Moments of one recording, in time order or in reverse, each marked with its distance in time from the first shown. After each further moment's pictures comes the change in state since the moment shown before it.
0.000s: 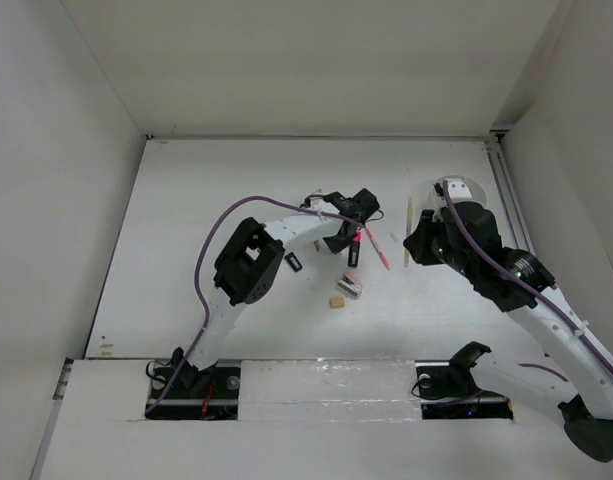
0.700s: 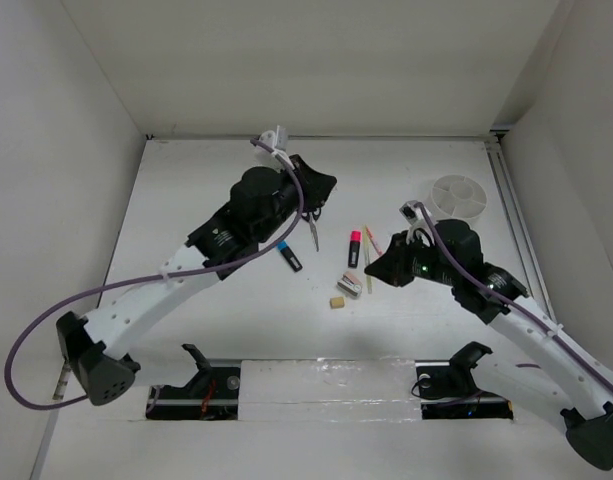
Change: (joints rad) left arm 0.016 -0.979 -0.557 0.761 0.150 0.678; right arm -0.021 -0.061 -0.311 0.354 -0.541 0.021
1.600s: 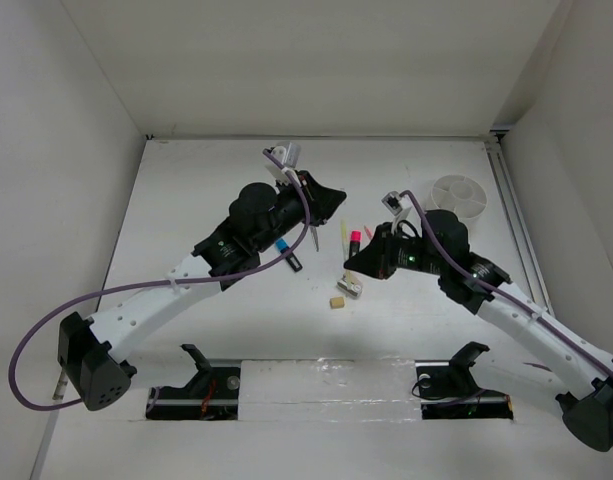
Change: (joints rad) left arm 0.006 -0.096 -0.211 0.278 0.214 0.134; right arm 0.054 0.122 0.022 0.238 -0.167 0.112
